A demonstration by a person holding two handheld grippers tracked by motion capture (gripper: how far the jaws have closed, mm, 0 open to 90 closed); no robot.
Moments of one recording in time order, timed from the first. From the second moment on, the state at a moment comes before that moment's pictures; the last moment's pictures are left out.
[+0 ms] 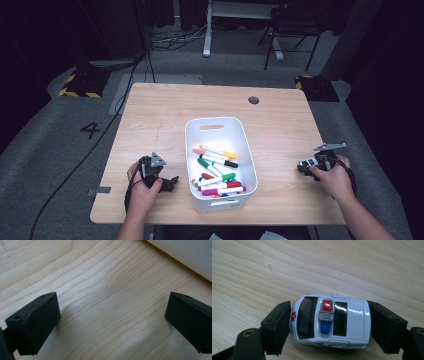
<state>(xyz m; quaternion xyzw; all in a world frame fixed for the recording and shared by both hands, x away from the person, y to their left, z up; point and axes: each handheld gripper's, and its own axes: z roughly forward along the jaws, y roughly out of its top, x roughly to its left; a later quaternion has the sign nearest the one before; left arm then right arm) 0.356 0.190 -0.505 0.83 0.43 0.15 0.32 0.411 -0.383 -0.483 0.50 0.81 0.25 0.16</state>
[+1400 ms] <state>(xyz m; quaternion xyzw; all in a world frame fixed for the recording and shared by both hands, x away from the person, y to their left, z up) 0.356 0.190 -0.505 0.83 0.43 0.15 0.32 0.386 -0.335 -0.398 0.41 0.84 0.32 0.17</state>
